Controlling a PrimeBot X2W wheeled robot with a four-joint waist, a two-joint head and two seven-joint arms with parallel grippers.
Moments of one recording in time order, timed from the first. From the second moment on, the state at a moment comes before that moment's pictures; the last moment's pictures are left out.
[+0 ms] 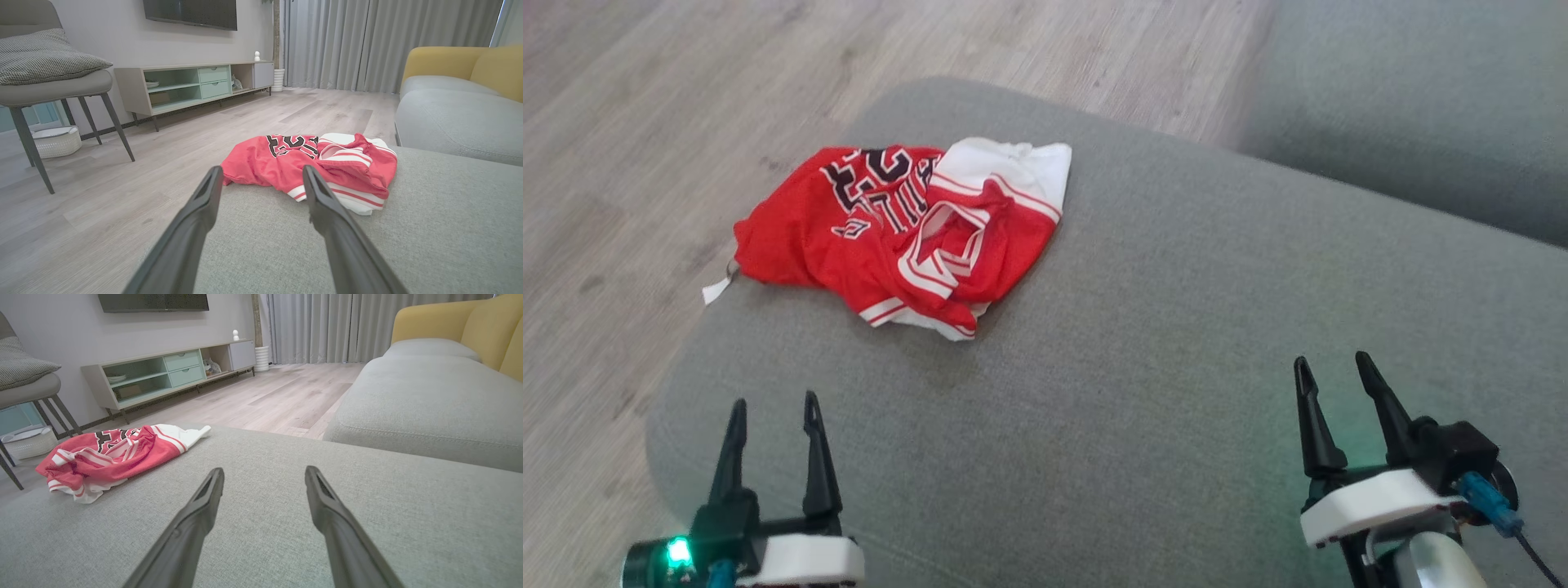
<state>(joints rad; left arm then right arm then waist) 0.05 0.05 -0.07 0.22 -0.09 0.12 -0.26 -0.03 -0.05 0.05 0.35 0.13 0.13 -0.25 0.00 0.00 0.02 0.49</state>
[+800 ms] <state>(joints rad) -0.59 0.02 -0.07 0.65 -0.14 0.06 -0.26 -0.22 -0.33 0.06 0.23 0.08 0.13 -0.25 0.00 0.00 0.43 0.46</state>
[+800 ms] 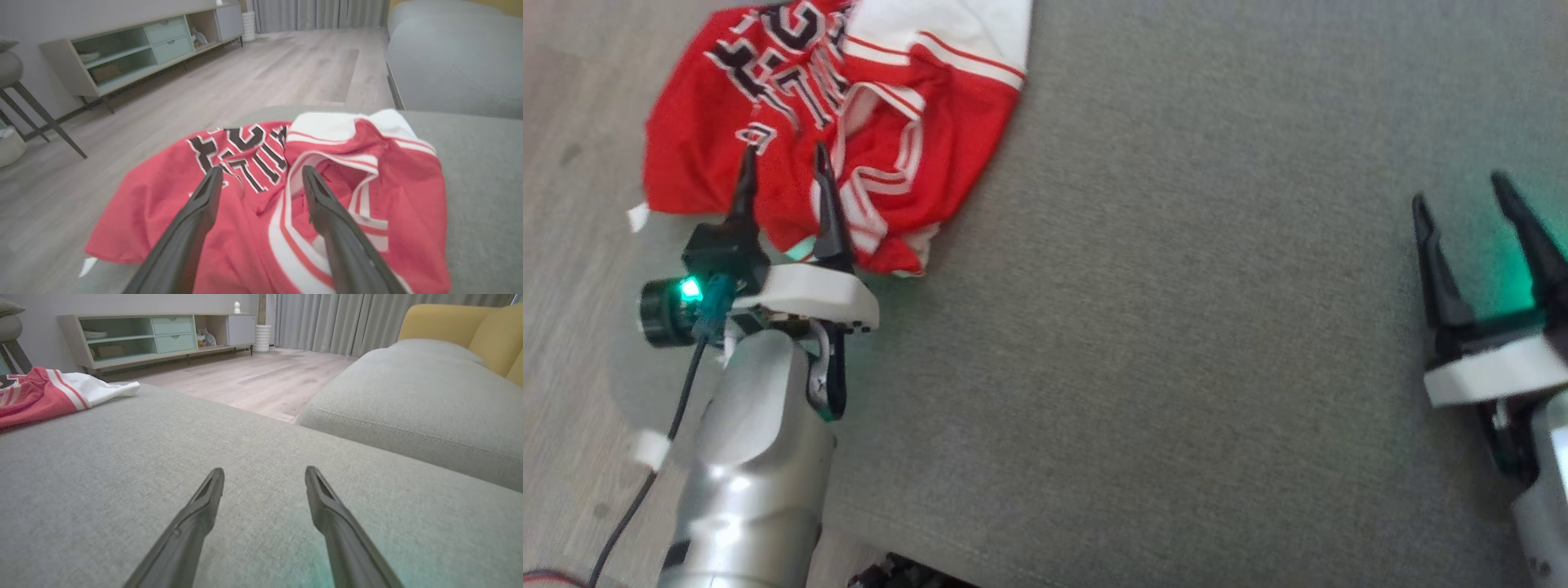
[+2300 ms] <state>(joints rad) -0.75 0.20 -0.29 0.14 -0.11 -0.01 -0.05 -0.19 -0.06 0.06 0.15 0.17 0.13 -0.26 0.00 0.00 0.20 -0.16</state>
